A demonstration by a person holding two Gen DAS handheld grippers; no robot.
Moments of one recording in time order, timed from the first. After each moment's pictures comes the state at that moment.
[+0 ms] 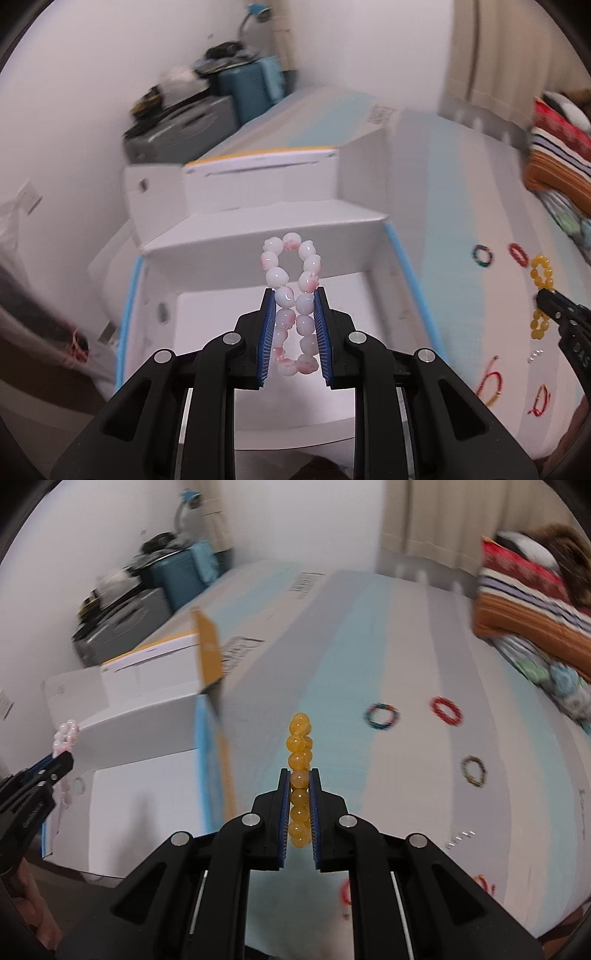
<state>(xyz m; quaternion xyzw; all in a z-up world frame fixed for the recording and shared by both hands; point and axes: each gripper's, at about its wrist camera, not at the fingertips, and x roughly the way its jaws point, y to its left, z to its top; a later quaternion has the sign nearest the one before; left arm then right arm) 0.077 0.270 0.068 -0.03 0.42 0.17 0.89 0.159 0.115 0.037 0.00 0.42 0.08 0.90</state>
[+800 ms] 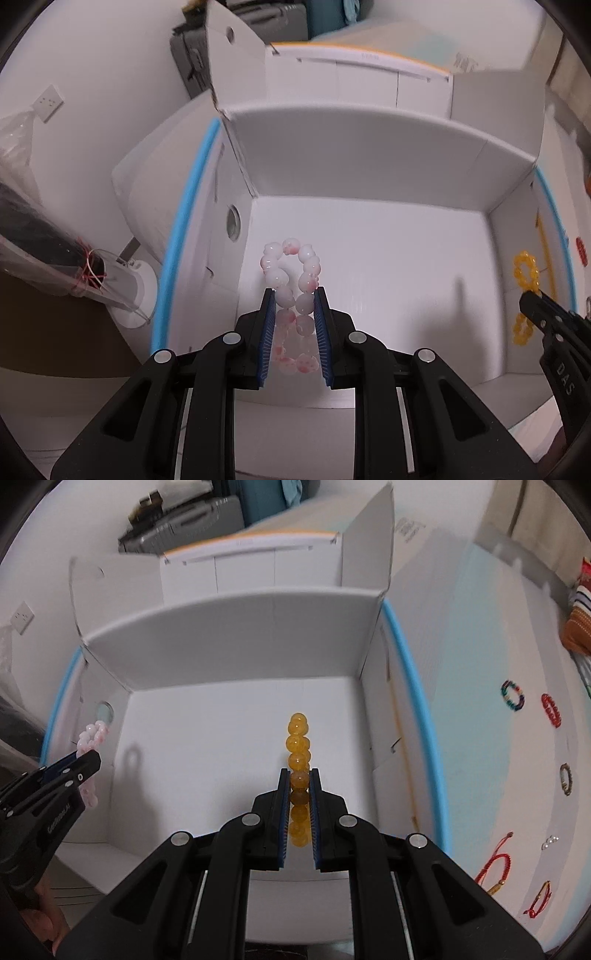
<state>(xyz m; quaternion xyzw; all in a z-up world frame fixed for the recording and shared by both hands) 0.064 0.389 -0.028 -0.10 0.54 0.23 0.80 0.172 0.282 -0.052 -0.08 0.52 0.17 0.83</state>
